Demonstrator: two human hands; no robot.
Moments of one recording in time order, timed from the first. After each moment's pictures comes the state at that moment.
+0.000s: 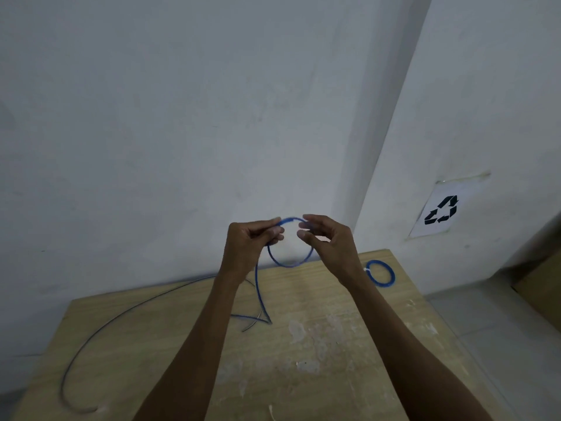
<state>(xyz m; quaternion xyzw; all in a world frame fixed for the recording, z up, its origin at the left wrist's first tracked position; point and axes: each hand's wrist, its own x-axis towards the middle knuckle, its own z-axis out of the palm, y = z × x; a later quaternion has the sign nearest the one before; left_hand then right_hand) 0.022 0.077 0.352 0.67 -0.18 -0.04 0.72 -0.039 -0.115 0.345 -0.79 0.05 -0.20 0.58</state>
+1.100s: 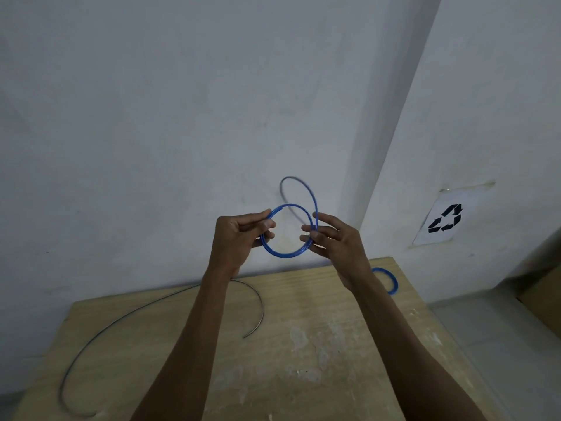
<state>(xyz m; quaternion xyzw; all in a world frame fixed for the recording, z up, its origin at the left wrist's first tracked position) 0.020 0.095 0.386 0.67 -0.14 -0.03 0.73 -0.048 -0.108 0.376 -0.67 0.08 -0.13 0.73</state>
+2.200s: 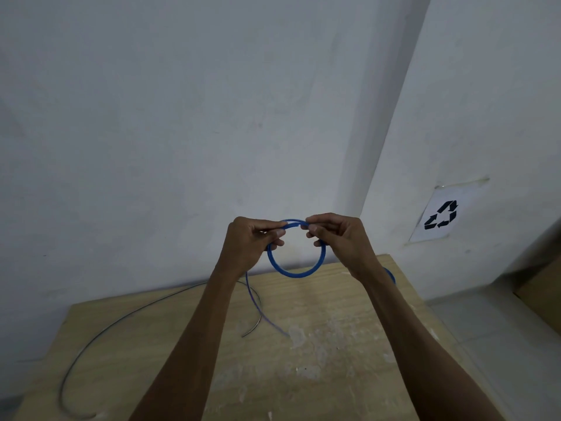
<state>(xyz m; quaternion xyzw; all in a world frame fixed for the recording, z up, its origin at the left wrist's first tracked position) 0.023 0.082 0.377 0.75 -0.24 -0.03 0.62 -0.047 -0.132 0.380 -0.75 -0.01 -0.16 0.64</state>
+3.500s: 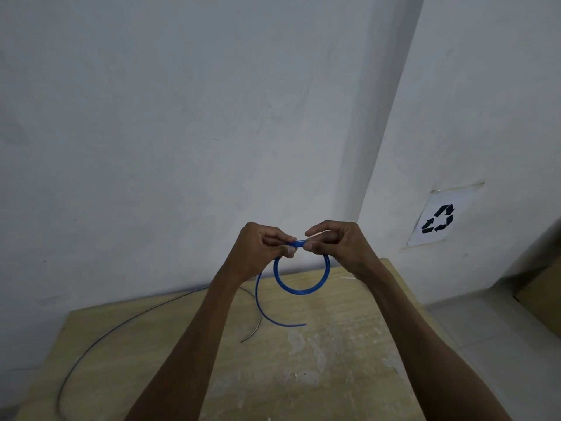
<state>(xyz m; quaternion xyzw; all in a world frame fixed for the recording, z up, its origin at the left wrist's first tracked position) 0.016 0.072 0.381 0.76 -0.32 -0.07 0.57 -0.052 -0.145 0.384 -0.80 -0.04 -0.10 0.60</state>
